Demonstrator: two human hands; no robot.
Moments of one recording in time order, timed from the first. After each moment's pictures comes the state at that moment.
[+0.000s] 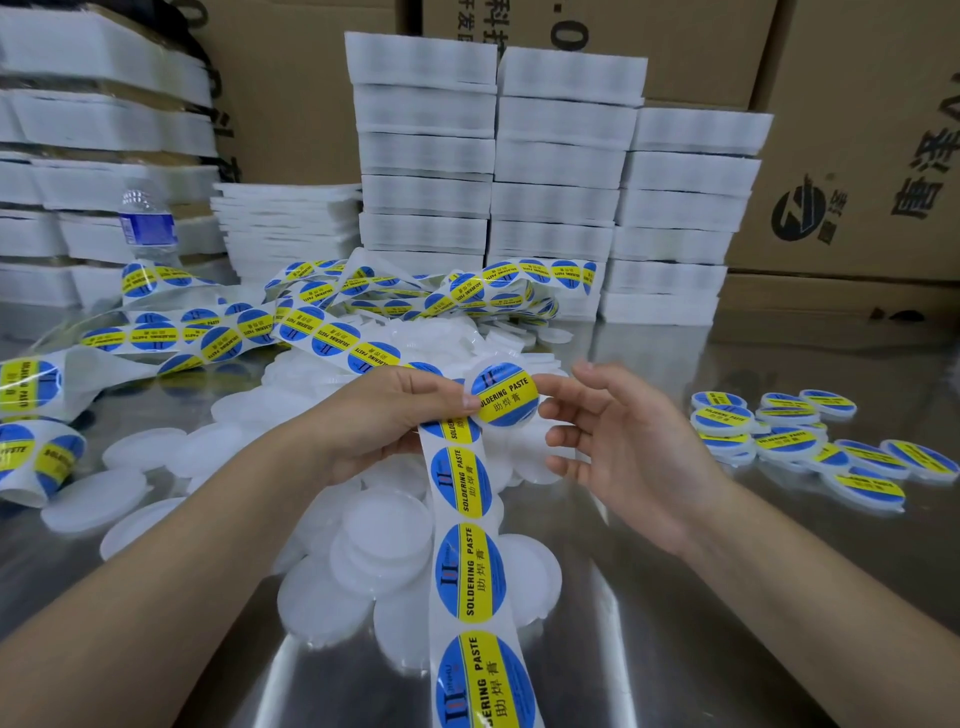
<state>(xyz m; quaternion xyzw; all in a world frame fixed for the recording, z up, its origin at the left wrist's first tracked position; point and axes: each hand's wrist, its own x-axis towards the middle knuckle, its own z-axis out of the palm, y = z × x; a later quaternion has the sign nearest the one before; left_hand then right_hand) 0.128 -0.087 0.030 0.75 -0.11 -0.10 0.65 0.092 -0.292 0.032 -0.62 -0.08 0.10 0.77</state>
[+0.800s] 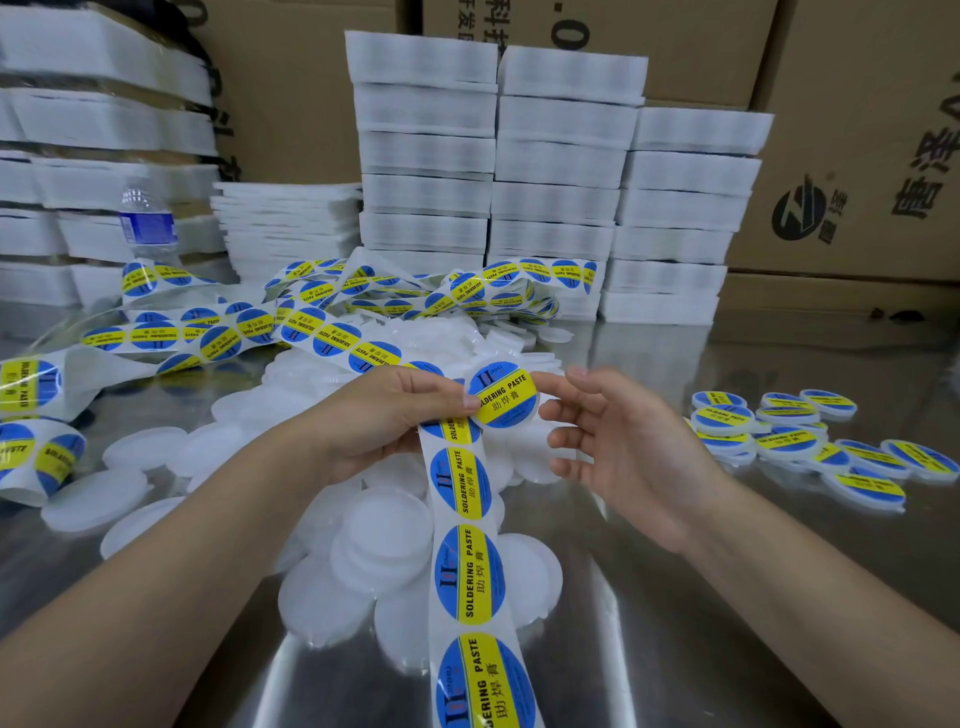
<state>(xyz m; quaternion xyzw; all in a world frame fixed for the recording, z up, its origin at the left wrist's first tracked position) 0.130 -0.086 0.030 0.74 -0.12 -0.11 0.65 0.094 -0.292 0.031 -0.63 -0.09 0.10 0.77</state>
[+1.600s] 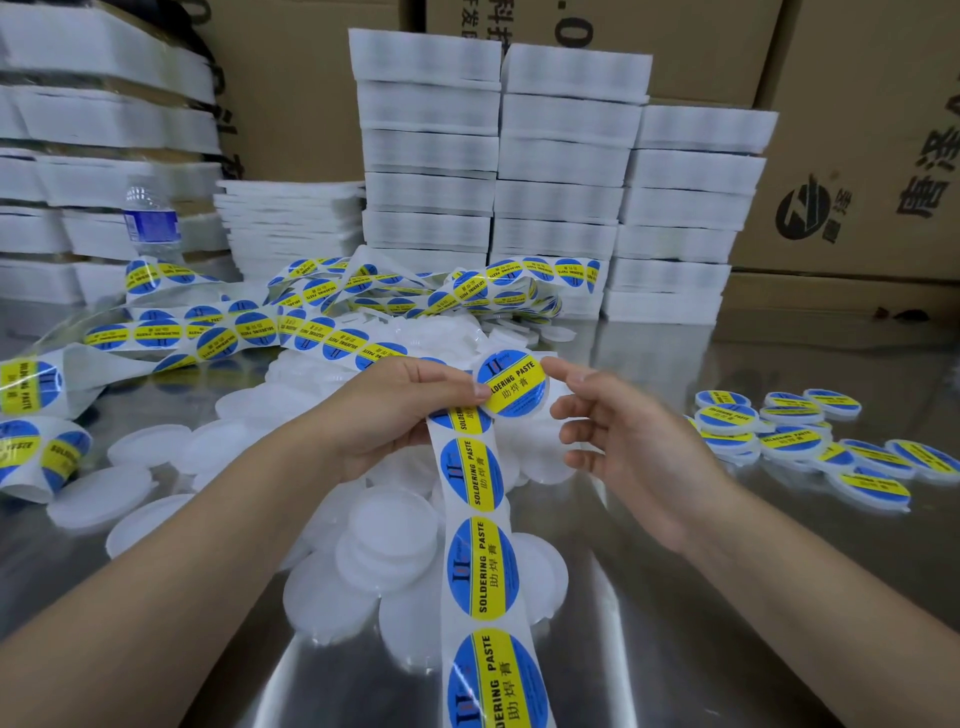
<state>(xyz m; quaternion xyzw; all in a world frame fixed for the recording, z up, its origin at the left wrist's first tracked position) 0.123 -0.092 0.035 0.74 -0.10 -0.08 0.66 0.095 -0.292 0.026 -0.66 -0.09 0.02 0.75</state>
